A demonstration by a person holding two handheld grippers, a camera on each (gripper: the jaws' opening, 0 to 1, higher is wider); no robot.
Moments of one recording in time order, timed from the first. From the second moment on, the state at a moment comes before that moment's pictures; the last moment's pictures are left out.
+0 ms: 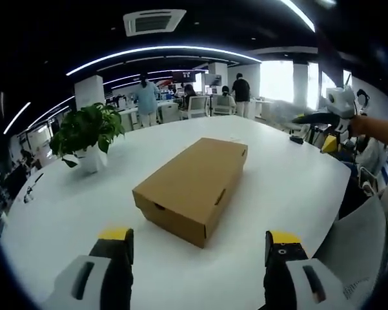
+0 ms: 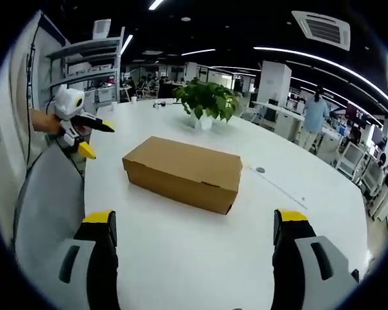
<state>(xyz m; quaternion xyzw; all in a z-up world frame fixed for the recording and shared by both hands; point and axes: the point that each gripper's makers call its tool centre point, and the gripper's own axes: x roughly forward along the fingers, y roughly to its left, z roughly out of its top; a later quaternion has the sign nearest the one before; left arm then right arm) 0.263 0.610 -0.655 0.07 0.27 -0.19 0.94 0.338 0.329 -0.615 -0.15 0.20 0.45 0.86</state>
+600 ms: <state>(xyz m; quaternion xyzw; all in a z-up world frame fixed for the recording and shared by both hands) 0.287 0.603 -0.684 0.03 0.30 -0.14 0.94 0.384 0.355 -0.651 -0.18 0.19 0.52 0.81</state>
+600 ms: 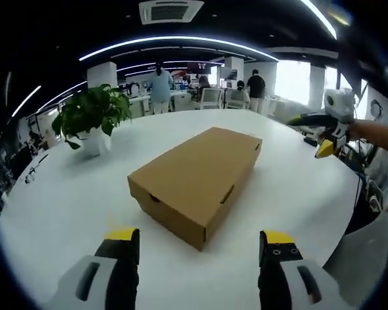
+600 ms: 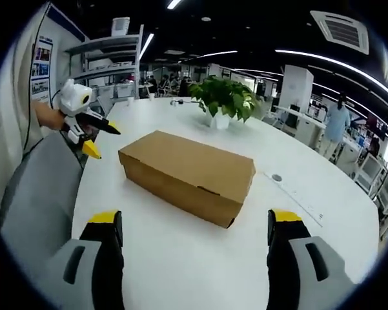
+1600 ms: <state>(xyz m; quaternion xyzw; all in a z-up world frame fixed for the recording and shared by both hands) 0.322 0.595 -0.711 0.01 0.30 -0.08 0.95 0.450 0.384 -0.696 -0.18 0.22 0.58 0.76</state>
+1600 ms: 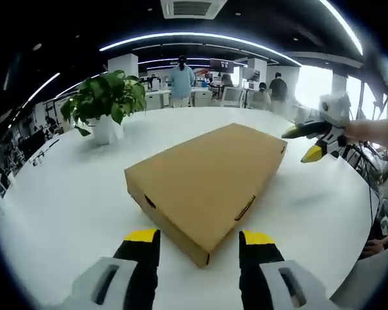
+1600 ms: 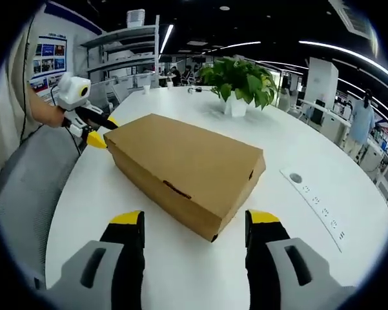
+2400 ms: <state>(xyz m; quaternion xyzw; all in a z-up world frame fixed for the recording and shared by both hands) 0.330 0.587 -0.717 0.02 0.30 -0.05 0.95 0.470 0.395 -0.714 -0.20 0.24 0.59 0.75</state>
